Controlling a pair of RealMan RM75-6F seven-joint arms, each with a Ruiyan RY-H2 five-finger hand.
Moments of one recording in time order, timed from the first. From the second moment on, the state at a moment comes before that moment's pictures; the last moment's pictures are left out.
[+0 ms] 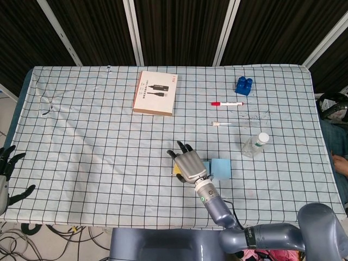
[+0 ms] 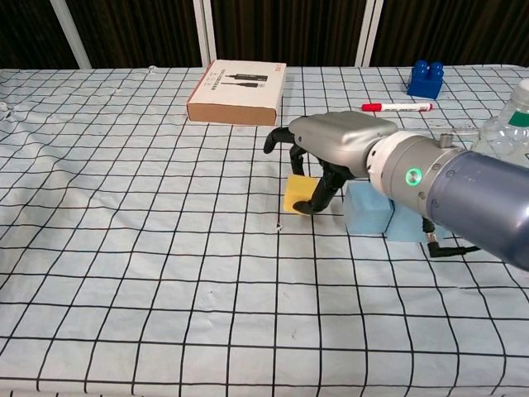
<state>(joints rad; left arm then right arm) -0.04 -1.16 -0.08 -1.63 1.54 1.62 0.07 0.88 -1.70 0.18 -1.66 -0.84 1.12 -0.73</state>
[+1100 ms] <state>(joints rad) -0.05 -1.17 -0.08 -1.63 1.52 1.62 0.08 0.84 -1.65 0.12 -1.50 -1.07 0.98 -0.50</state>
